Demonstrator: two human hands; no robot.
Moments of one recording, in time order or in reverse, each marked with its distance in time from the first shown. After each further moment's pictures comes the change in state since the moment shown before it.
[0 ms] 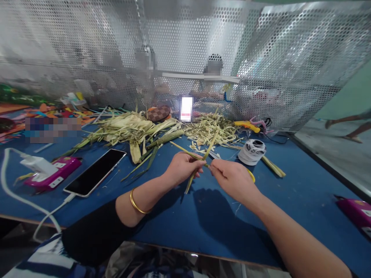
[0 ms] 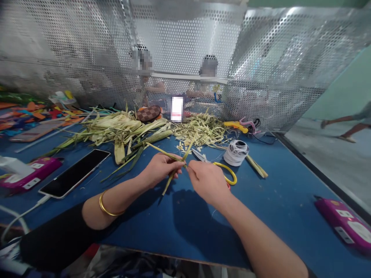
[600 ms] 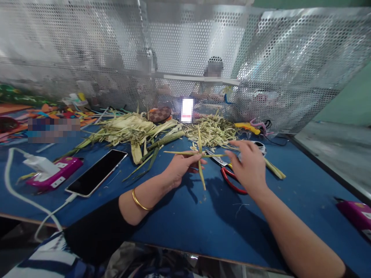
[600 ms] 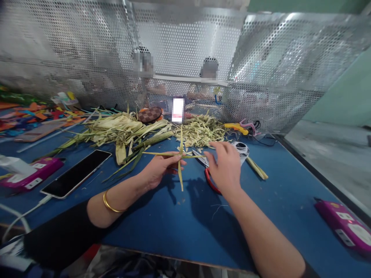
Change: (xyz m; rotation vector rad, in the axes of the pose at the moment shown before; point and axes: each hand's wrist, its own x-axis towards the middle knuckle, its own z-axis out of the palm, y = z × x) left_hand 0.003 -0.002 -0.004 -0.315 0.031 -0.016; right_hand 0.012 0.037 -0.004 0.038 0.562 0.040
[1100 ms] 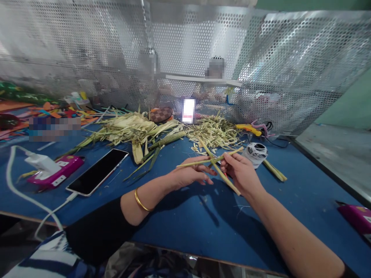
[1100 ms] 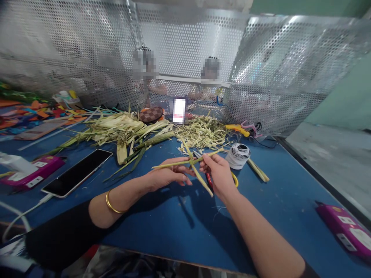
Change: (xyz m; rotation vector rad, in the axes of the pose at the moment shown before) left_hand 0.000 -0.007 -0.003 0.155 -0.397 -0.035; right_hand -0.010 -0.016 0.023 1.159 -0.162 0.874
